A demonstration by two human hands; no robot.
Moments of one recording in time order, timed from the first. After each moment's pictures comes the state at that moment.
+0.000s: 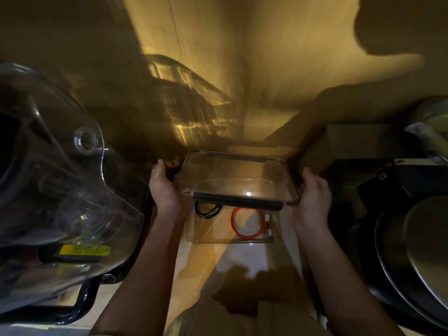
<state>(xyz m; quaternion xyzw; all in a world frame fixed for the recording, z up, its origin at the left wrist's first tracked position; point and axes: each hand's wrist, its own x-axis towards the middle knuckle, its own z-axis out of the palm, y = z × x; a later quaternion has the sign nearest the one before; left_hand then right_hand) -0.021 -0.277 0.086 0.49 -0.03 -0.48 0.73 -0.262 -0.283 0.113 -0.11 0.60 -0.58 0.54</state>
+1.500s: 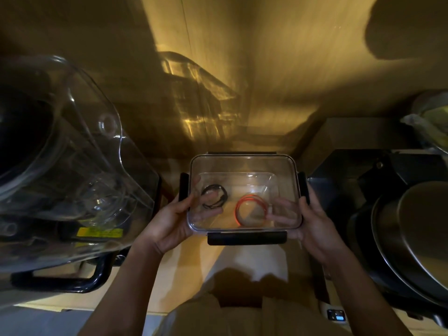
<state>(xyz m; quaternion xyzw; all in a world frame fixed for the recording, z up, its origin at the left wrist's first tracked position) 0.008 -0.189 0.076 0.36 -0.10 -0.82 0.43 -0.312 -0.225 0.081 -0.28 0.48 -0.39 0.74</state>
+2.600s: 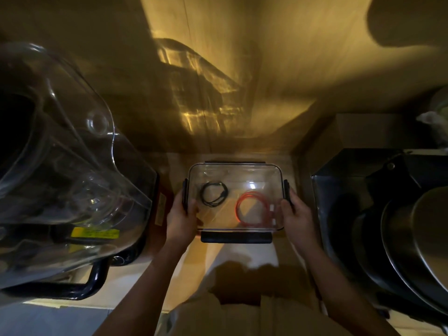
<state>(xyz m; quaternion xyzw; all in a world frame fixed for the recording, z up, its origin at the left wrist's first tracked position) -0.019 -0.189 0.011 0.78 -0.34 -0.39 0.37 -0.281 -0.236 0.018 -0.48 0.65 -0.33 0.49</state>
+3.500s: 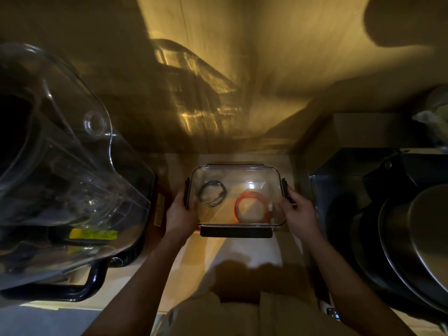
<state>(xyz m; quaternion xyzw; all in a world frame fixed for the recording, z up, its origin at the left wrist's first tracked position) -0.017 -0.203 0.007 0.80 -0.34 -0.38 0.31 -0.297 -0.255 0.001 -0.53 0.66 -0.29 0.45</state>
